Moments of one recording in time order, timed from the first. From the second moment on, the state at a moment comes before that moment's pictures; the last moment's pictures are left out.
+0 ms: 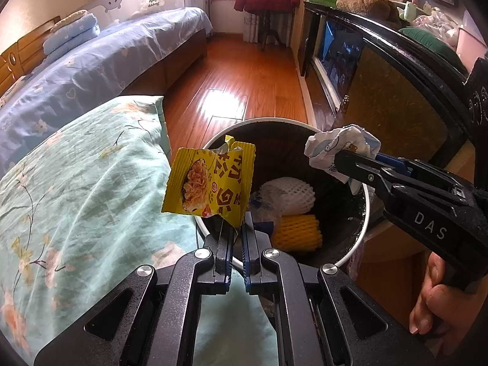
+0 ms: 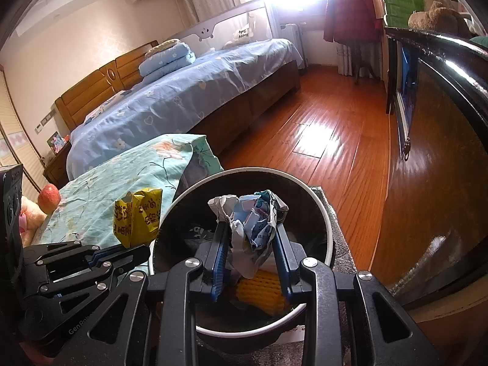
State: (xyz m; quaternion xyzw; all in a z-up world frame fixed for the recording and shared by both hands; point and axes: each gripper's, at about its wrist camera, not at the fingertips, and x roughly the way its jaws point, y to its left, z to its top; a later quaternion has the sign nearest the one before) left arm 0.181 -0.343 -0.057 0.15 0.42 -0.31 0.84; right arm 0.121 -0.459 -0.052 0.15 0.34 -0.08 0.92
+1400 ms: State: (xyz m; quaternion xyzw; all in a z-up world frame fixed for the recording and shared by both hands) left arm 0.130 -0.201 -0.023 0.02 0.36 -0.24 0.90; right arm 0.078 -0.403 -0.020 0.20 0.29 -0.03 0.94
